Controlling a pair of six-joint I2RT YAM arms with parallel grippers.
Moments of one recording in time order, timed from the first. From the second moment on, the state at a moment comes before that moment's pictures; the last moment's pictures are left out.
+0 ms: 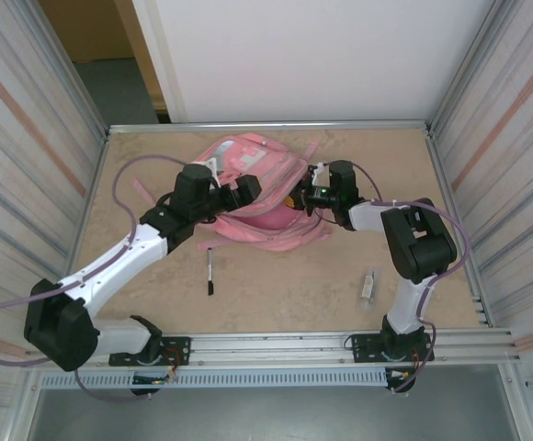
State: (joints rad) left arm -0.59 1.27 1.00 -0.19 0.11 -0.72; right arm 0.36 1.85 0.94 0.56 -0.86 1.31
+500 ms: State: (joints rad) left arm -0.88 1.60 1.22 -0.38 -0.32 0.07; right arm 0.37 1.85 0.99 0.45 -0.86 1.24
